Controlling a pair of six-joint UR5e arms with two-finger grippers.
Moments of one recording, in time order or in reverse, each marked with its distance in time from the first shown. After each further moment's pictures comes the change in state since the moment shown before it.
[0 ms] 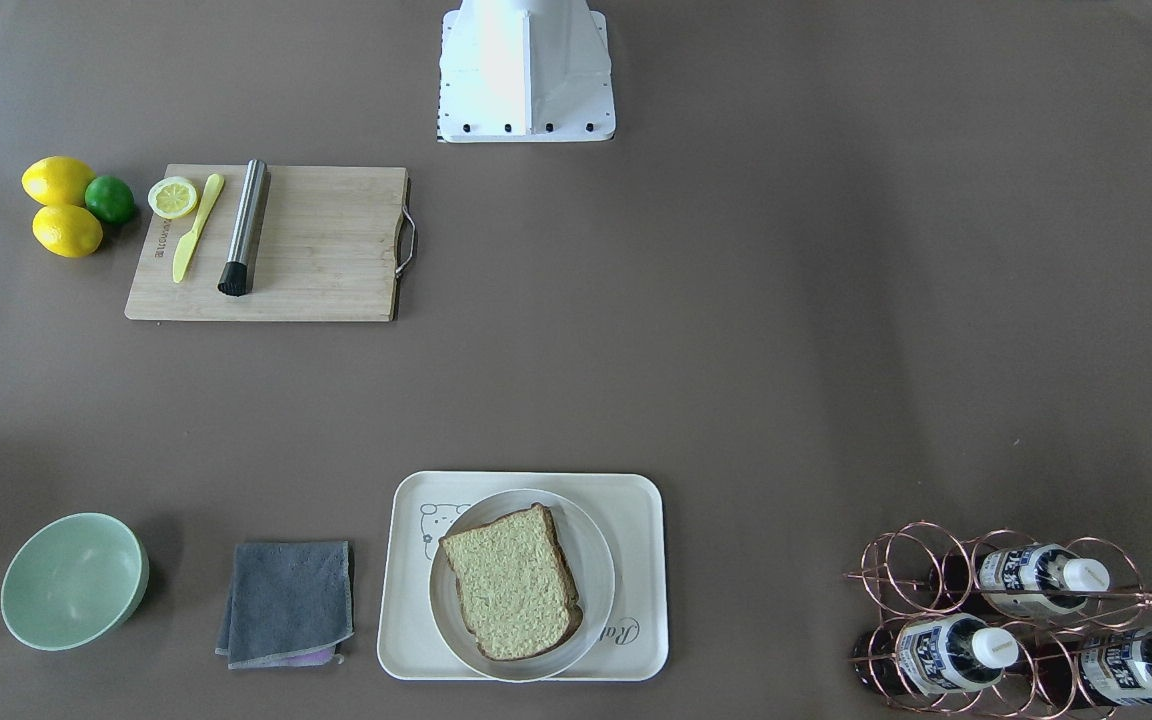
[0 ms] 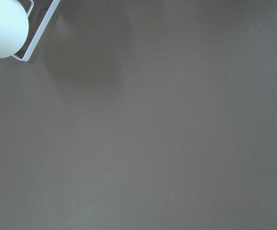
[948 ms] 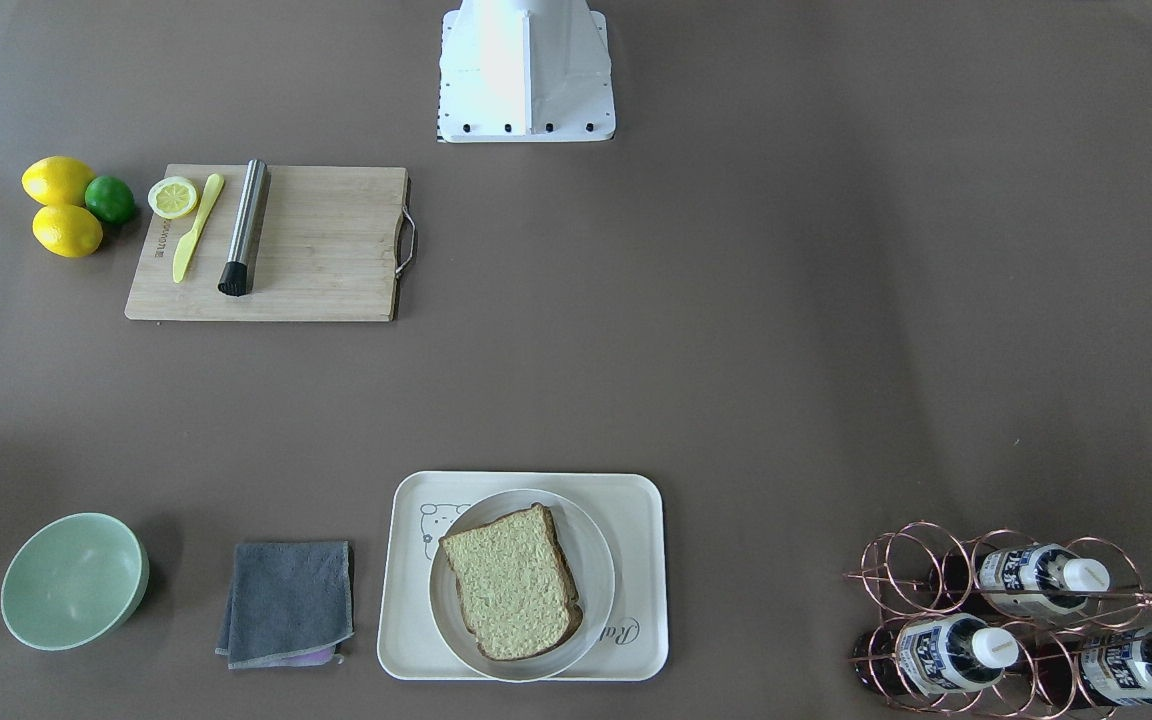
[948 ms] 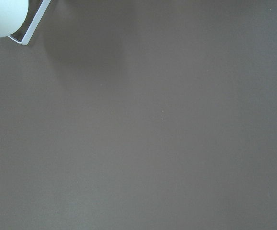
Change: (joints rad) left arm 0.000 0.014 0.009 -0.002 0.000 0.001; right arm -0.001 0.000 0.007 0.000 0.000 0.001
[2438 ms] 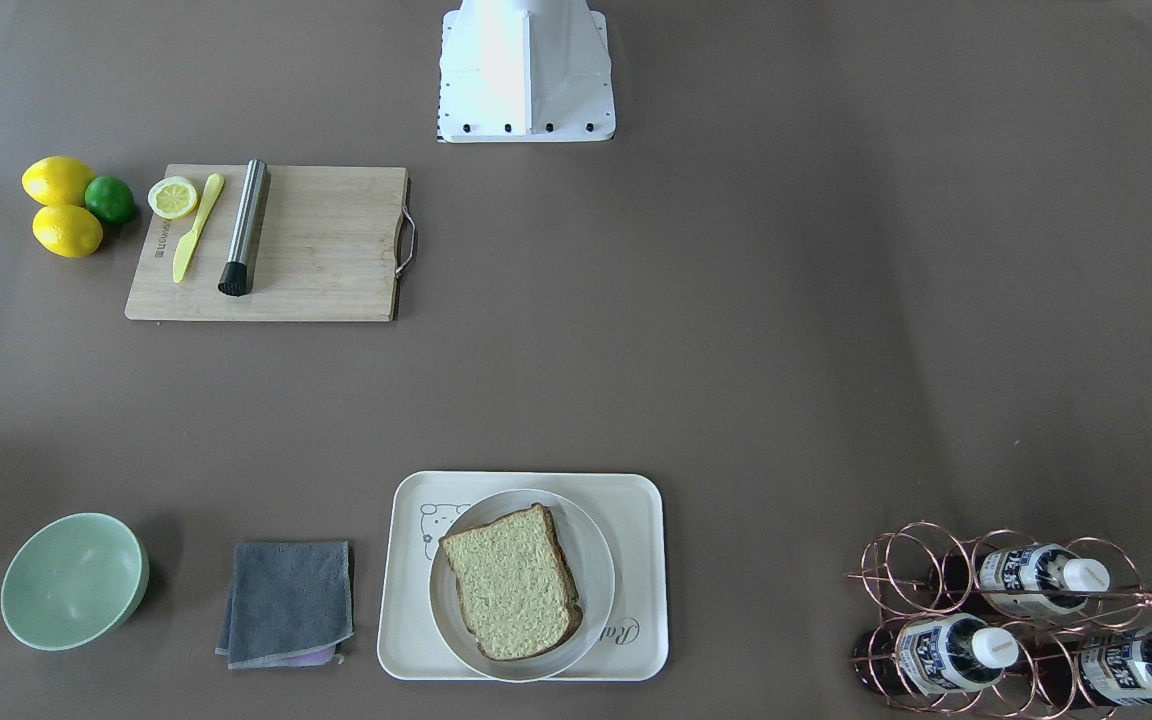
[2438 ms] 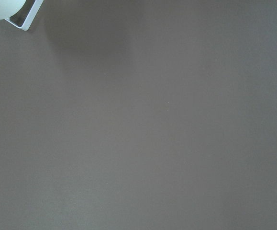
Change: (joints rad) left arm 0.001 -0.001 0.019 -0.002 -0.001 0.002; right arm 0.000 0.000 0.001 0.000 0.000 0.001
